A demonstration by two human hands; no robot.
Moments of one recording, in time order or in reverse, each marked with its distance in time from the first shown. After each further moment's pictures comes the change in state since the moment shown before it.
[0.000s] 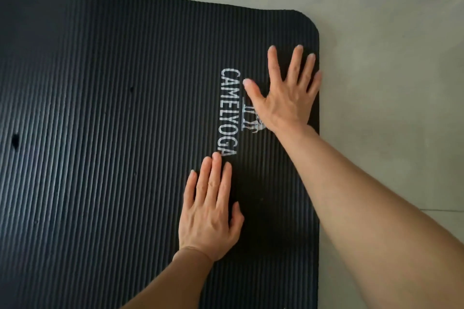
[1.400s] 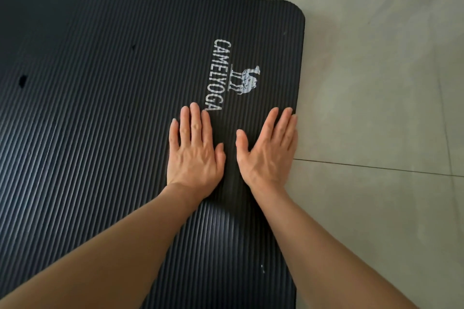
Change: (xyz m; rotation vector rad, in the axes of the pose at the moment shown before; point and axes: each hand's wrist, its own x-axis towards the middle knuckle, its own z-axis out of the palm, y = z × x) left_hand -0.001 0.011 0.009 0.122 0.068 -0.128; right_hand -0.177 0.012 0.031 0.165 0.095 0.155
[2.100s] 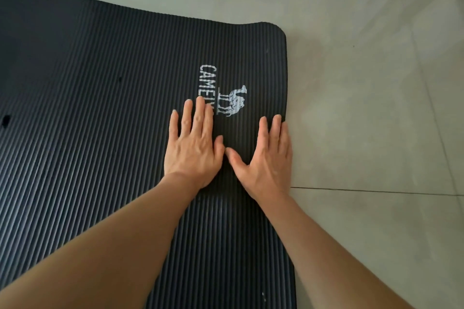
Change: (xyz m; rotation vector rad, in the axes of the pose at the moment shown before) left_hand 0.070 -0.001 0.002 0.019 0.059 0.066; right_hand 0.036 0.009 -0.005 0.088 0.005 -0.155
